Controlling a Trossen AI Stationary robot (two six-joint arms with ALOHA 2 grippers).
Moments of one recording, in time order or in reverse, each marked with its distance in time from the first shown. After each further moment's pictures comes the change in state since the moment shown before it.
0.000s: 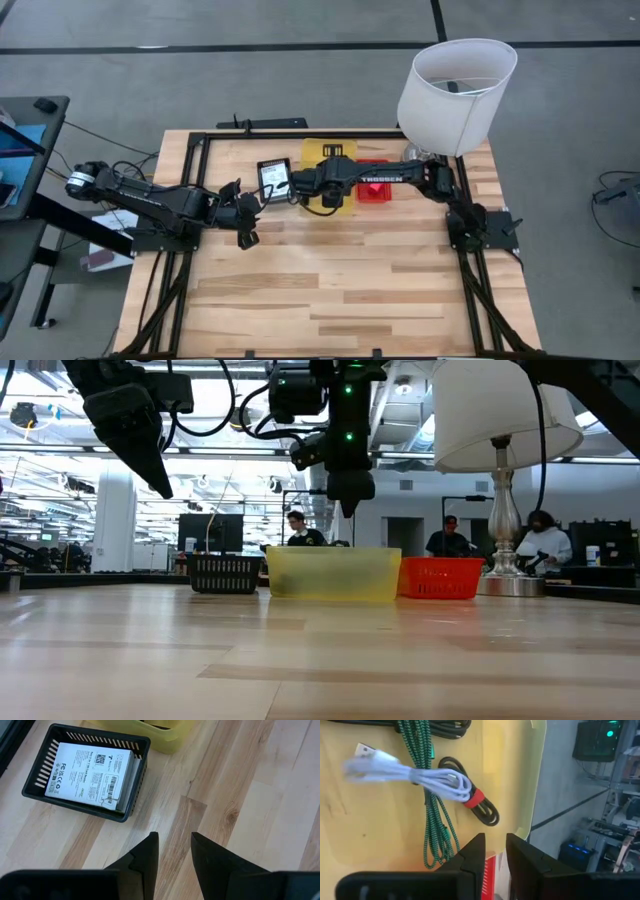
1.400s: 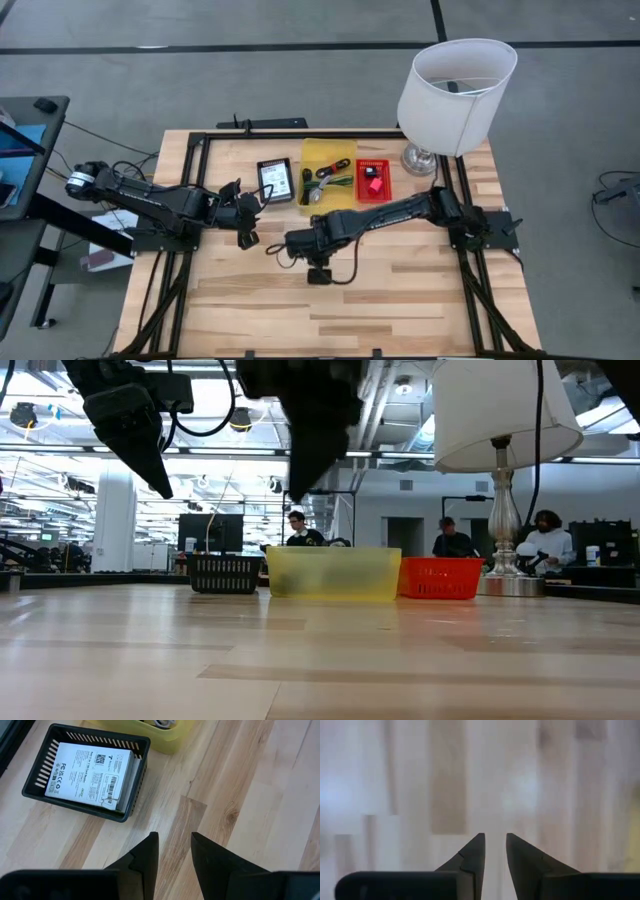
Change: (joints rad) left arm 0.000 0.000 0.000 0.000 0.000 0.000; right arm 0.310 -0.002 0.000 0.217 -0.669 0.321
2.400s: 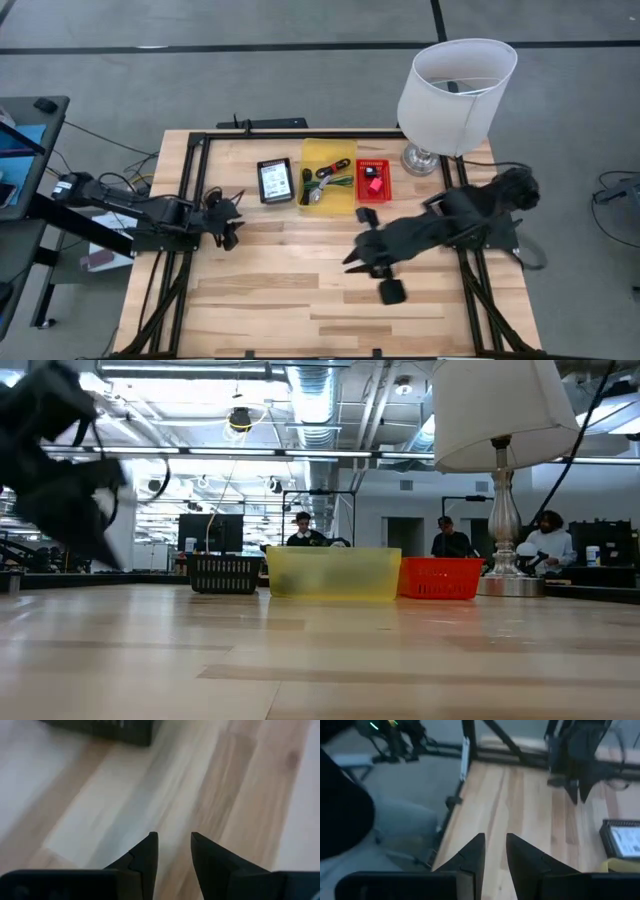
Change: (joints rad) left arm 0.022 -0.499 -0.630 0.341 0.001 0.000; right arm 0.255 -0.546 0.000 0.059 0.105 -0.031
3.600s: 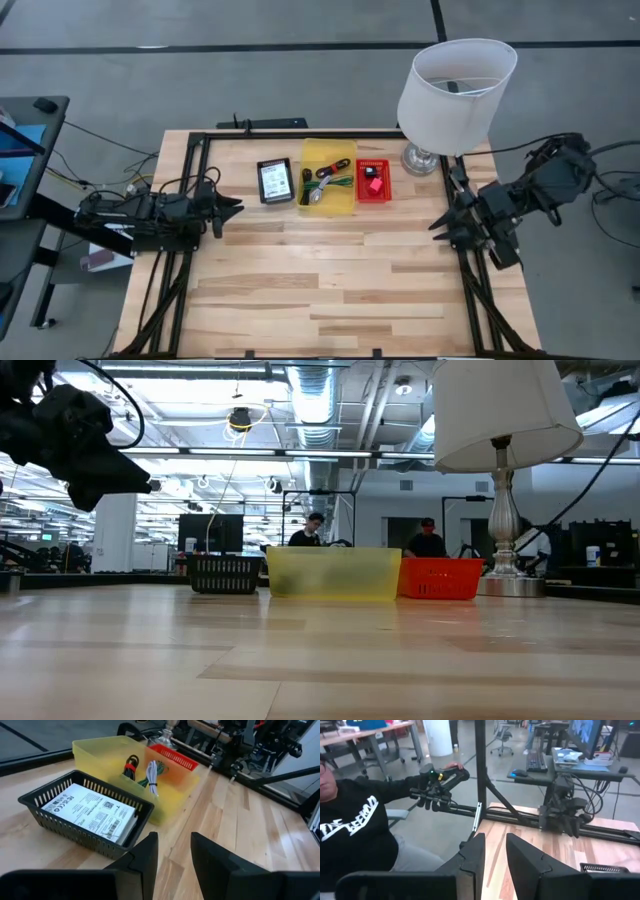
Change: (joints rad) left arm 0.073 -0.615 -0.014 0.007 0.025 0.011; right arm 0.225 -0.570 -0.315 0.149 0.207 -0.055
